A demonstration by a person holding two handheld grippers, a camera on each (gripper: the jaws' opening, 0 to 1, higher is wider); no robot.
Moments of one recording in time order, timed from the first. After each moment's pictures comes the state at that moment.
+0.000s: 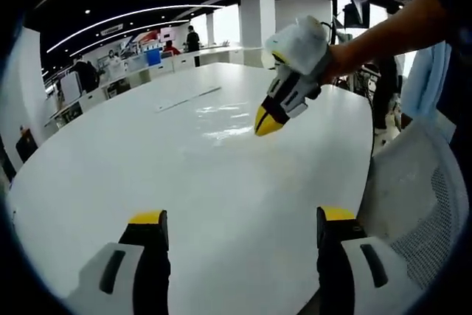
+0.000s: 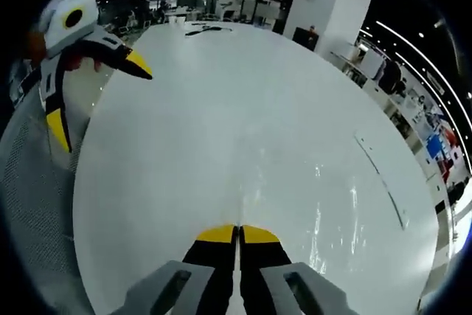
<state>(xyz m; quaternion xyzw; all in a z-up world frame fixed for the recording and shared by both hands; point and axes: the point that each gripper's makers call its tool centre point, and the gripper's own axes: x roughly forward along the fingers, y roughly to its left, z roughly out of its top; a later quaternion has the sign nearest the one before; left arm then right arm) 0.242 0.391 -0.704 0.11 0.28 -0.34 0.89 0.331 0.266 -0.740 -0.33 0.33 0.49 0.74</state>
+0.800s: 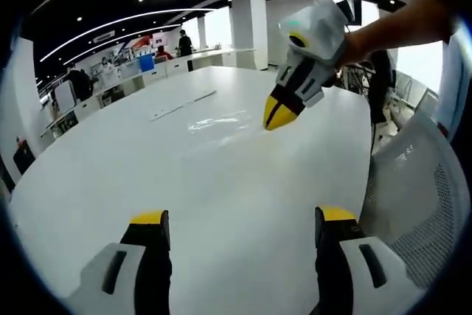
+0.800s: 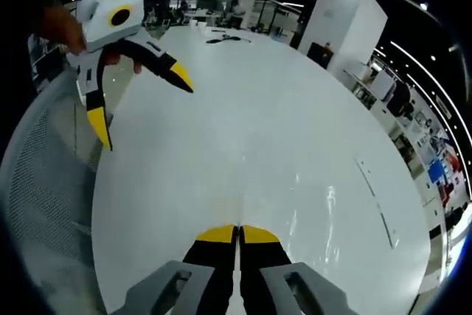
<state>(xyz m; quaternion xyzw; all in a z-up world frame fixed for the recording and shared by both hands) 0.251 0.385 -0.698 0.13 0.27 -0.36 0.89 0.311 0.263 -0.710 -0.35 0.29 0.52 0.72</state>
